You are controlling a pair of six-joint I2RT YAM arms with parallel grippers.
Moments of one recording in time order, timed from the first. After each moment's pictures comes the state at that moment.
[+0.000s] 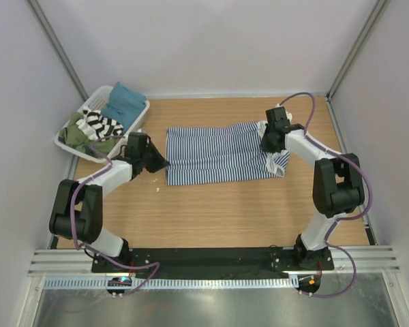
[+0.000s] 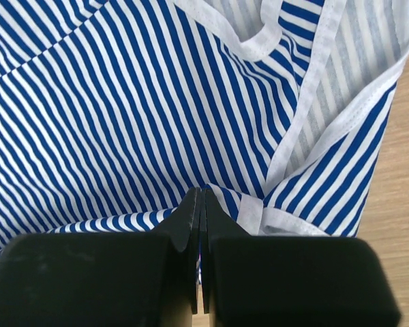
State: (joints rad) left arm -0.22 1.51 0.82 -0.10 0.18 -0.81; right arm 0.21 1.74 1.22 -0.45 0.14 0.52
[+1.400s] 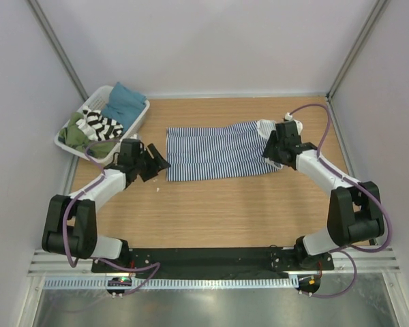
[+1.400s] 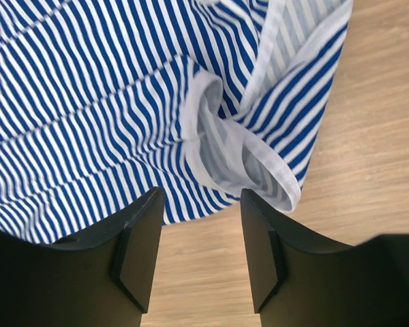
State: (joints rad) left arm -0.19 1.40 0.74 -0.12 0.20 -0.73; right arm 0.21 1.48 0.98 -0.34 0.17 0.52
